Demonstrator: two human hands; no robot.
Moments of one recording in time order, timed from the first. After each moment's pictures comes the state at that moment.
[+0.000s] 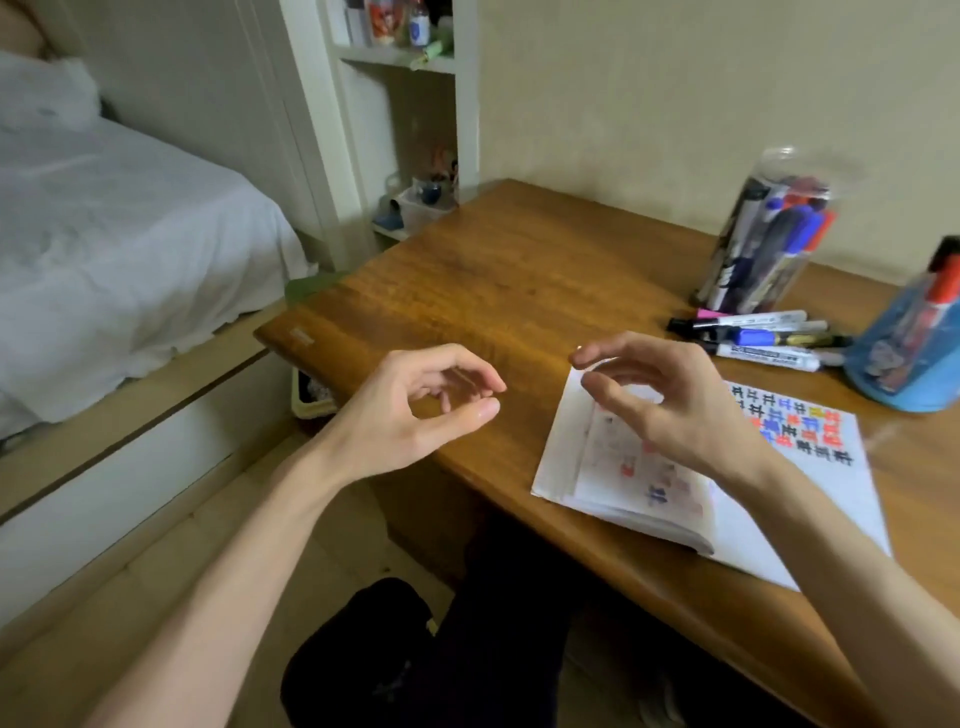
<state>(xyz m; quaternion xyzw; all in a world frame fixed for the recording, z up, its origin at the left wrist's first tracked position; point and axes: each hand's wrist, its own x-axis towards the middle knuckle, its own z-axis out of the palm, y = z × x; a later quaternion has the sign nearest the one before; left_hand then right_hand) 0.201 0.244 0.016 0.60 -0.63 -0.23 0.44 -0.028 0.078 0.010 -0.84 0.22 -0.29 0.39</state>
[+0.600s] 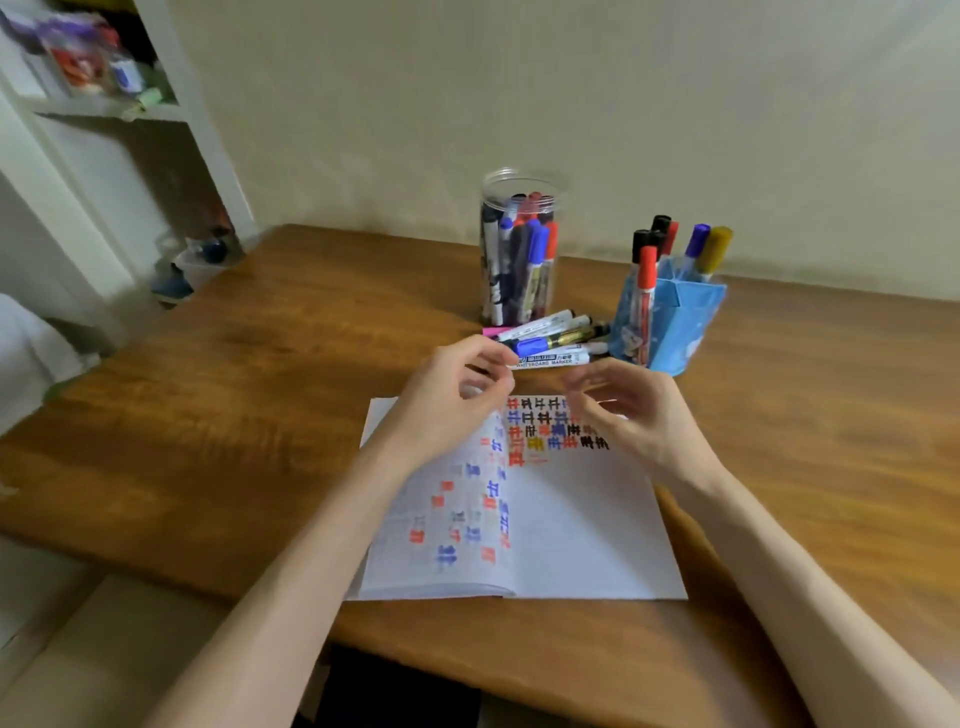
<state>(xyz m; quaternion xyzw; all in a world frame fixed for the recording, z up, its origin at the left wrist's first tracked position) 0.055 0.046 -0.001 0.58 -0.65 -0.27 0.40 -0.176 0.006 -0.024 -0.75 0.42 -0.39 0.34</state>
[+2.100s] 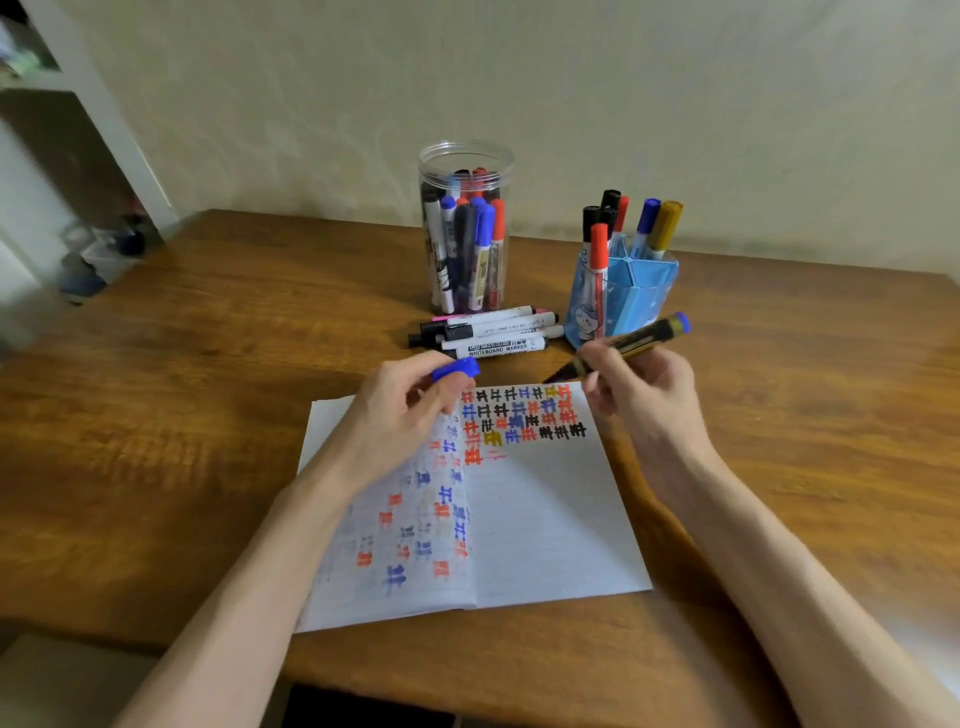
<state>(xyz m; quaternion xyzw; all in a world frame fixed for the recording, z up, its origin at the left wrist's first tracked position) 0.064 0.039 -0.025 0.53 -0.70 -0.28 0.38 -0.190 0.018 -0.007 -0.51 0.49 -0.52 0.47</state>
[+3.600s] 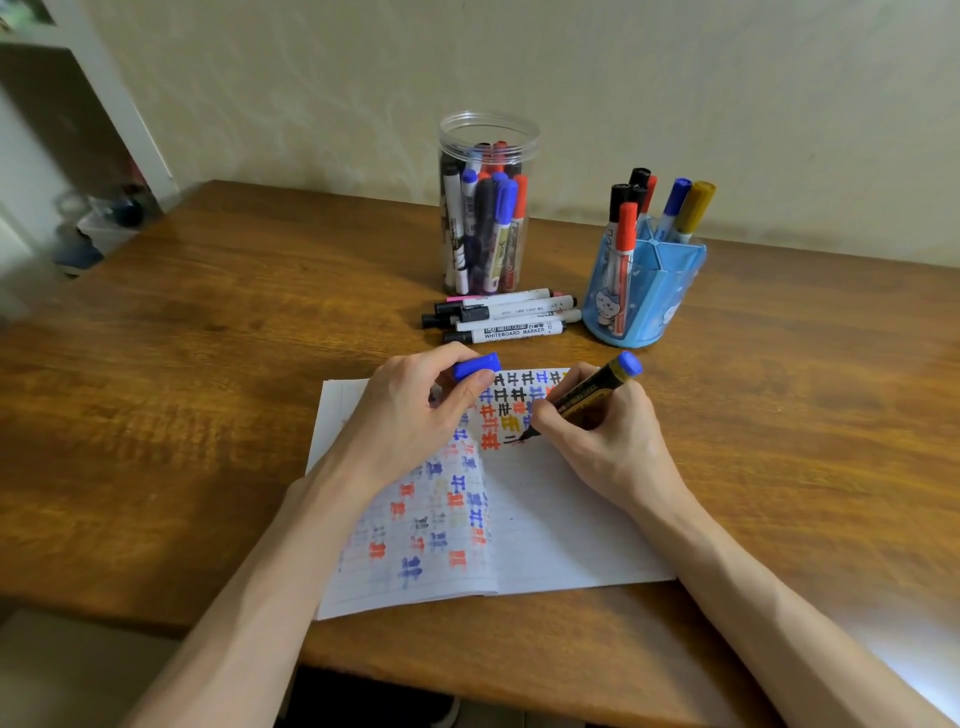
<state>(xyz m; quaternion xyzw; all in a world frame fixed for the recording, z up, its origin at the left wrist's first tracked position) 0.061 0.044 -0.038 0.54 -0.73 -0.18 0.37 -0.155 0.041 -0.031 -0.68 0.53 -0.38 0.33</state>
